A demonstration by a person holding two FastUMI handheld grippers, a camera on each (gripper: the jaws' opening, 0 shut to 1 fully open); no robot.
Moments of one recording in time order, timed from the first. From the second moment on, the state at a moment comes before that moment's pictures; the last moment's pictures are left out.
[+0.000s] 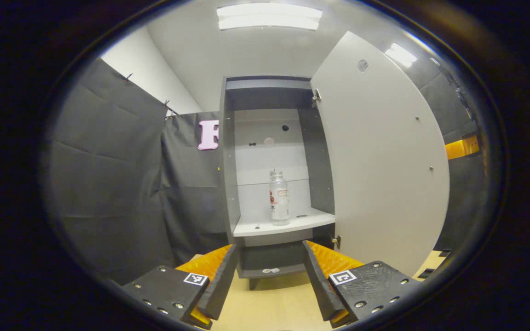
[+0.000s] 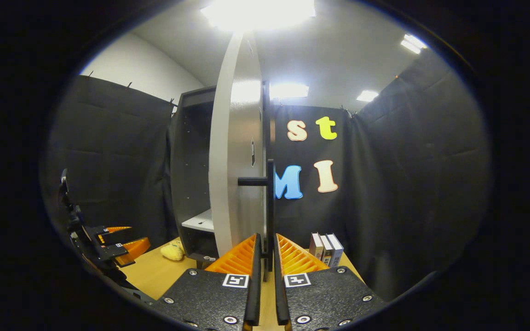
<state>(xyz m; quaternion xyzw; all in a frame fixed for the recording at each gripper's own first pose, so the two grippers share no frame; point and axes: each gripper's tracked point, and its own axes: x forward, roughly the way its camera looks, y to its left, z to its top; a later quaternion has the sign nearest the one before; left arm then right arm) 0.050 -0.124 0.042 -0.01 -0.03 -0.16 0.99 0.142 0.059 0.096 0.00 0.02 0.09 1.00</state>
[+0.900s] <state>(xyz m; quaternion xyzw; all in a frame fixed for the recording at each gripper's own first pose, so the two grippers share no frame) 0.195 -0.206 0.092 -0.05 -0.05 -0.21 0.97 0.082 -0.100 0.058 0.02 0.02 -0.10 0.99</state>
